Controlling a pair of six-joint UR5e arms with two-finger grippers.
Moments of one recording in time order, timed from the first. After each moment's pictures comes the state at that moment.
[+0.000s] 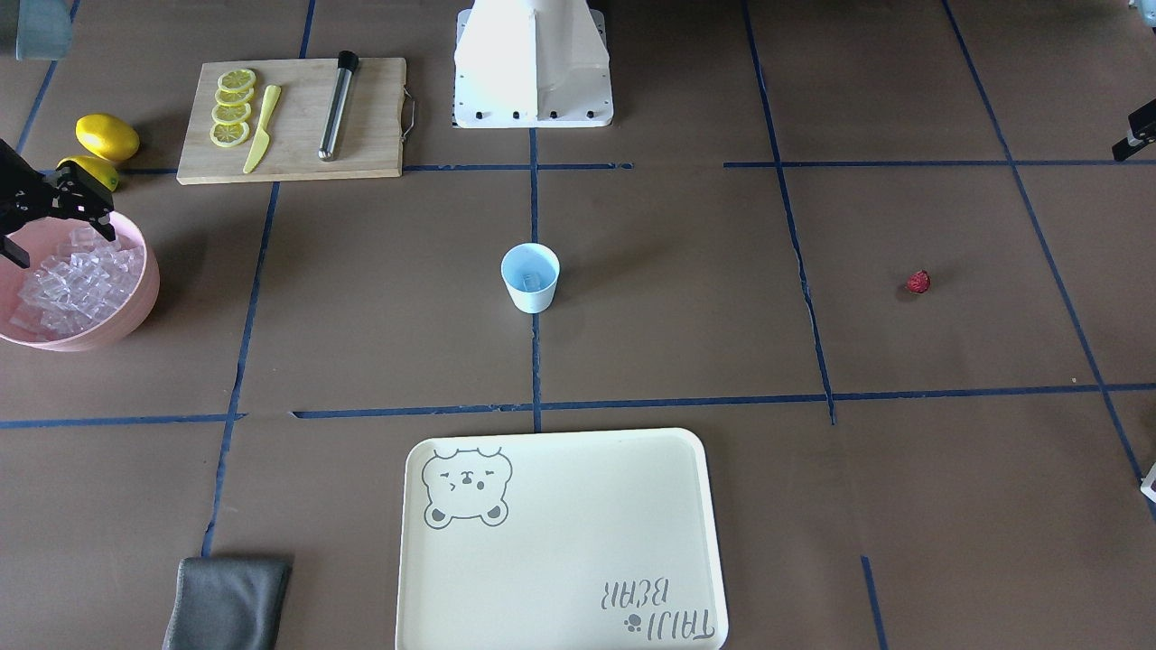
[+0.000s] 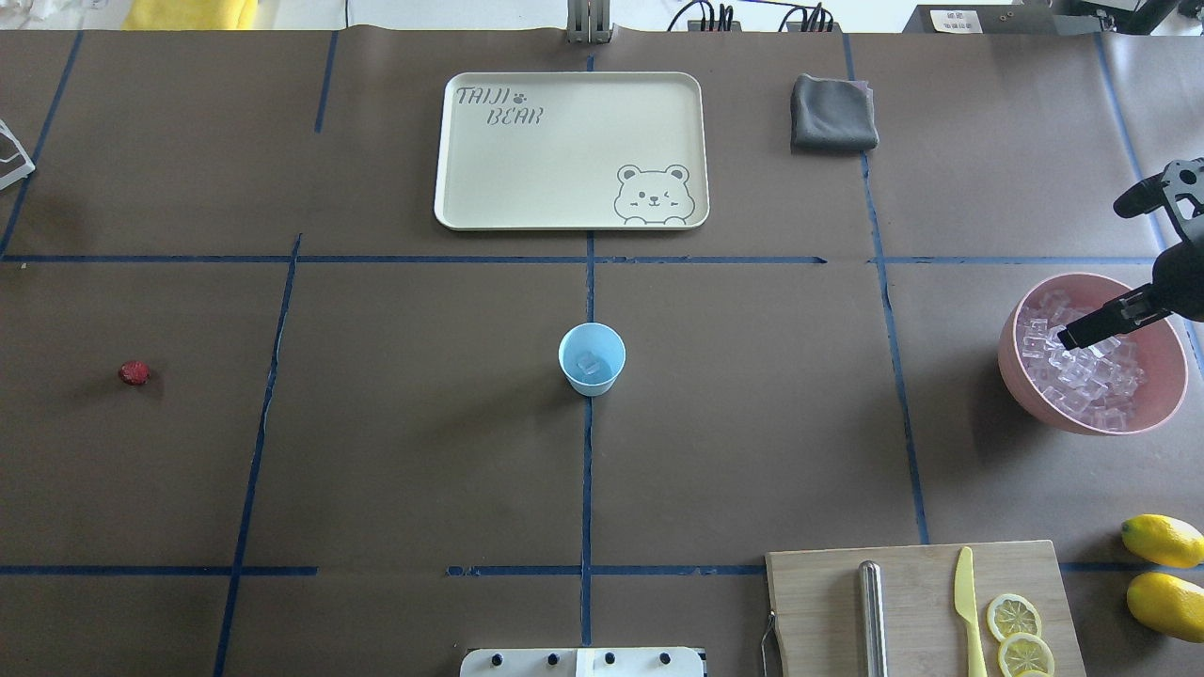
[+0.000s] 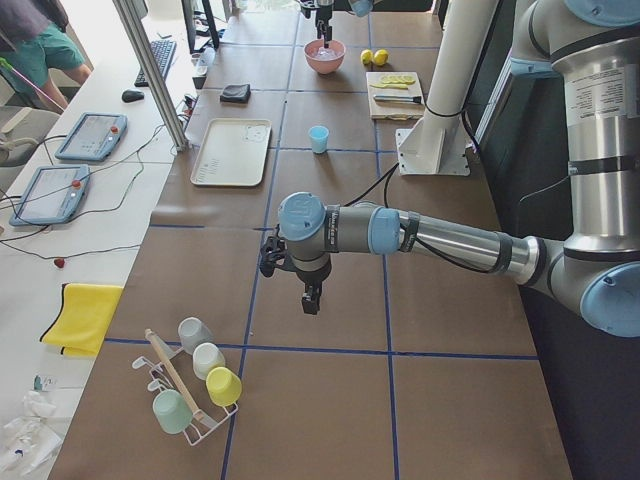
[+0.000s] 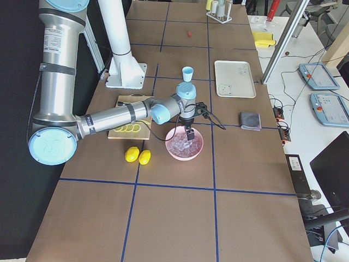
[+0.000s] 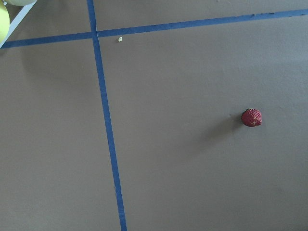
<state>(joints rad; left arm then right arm) -1.49 -1.40 -1.94 -1.38 -2.44 0.08 1.05 -1.69 1.90 -1.26 2.20 0.32</state>
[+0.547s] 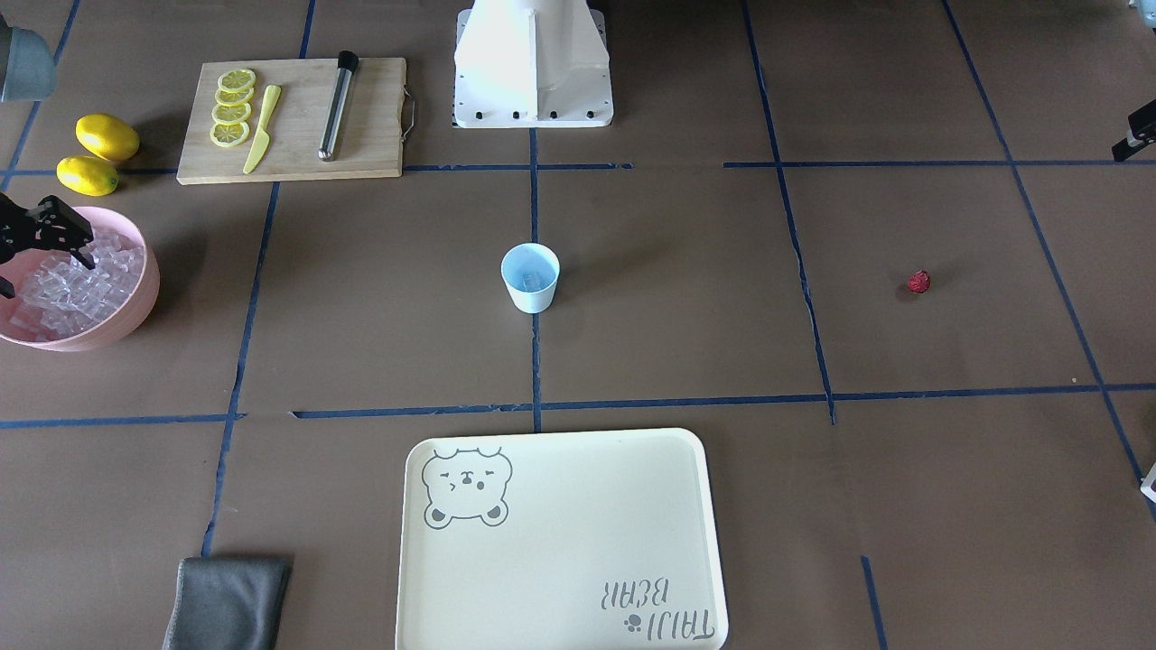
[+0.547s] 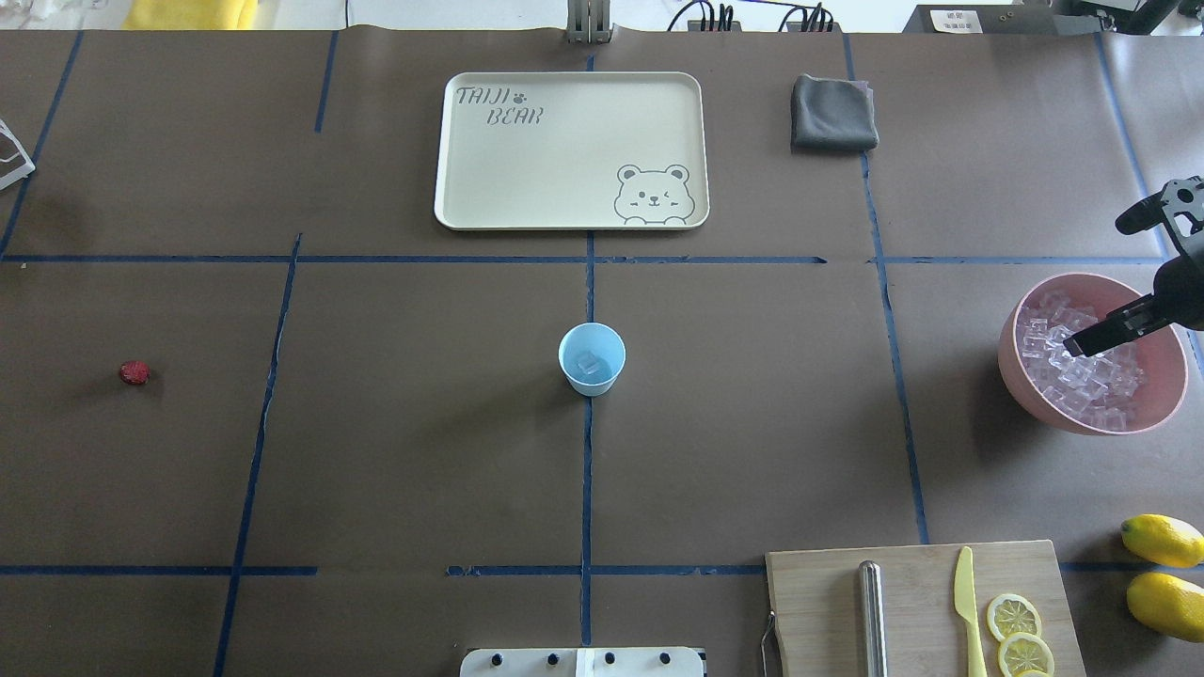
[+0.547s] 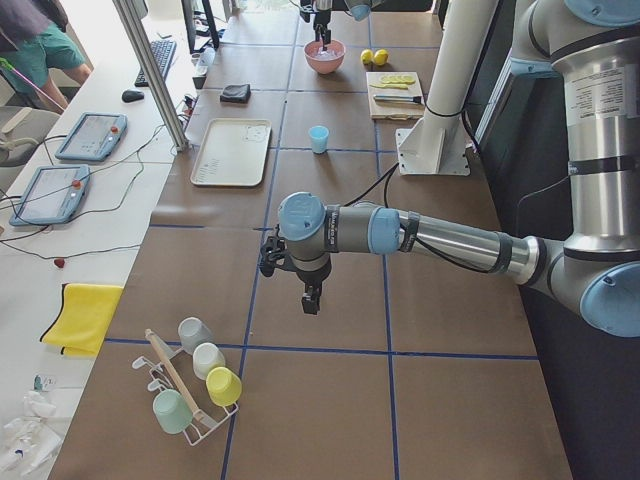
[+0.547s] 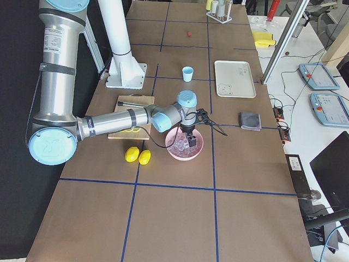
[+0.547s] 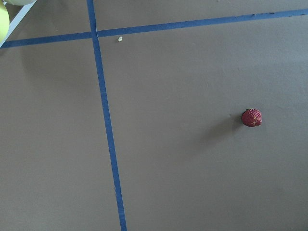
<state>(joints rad) -1.49 -1.40 -1.94 -1.38 -2.44 0.08 1.05 -1.69 1.84 -1.21 2.17 0.27</state>
